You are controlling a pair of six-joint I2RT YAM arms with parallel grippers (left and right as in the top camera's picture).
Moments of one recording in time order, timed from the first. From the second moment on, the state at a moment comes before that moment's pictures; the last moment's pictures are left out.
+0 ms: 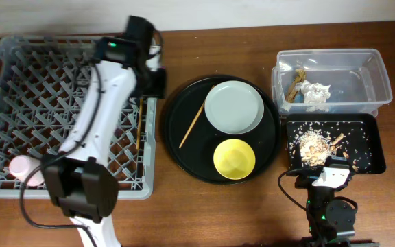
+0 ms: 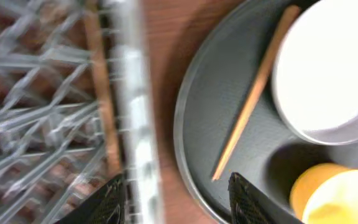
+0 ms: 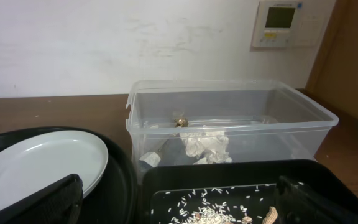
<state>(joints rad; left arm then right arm) -0.29 2.01 1.98 -1.25 0.05 -0.15 0.05 0.01 0.01 -0.06 0.21 -0.01</state>
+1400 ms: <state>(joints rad) -0.45 1.92 1.78 -1.17 0.15 -0.14 0.05 0.01 0.01 -0.06 0.21 -0.01</state>
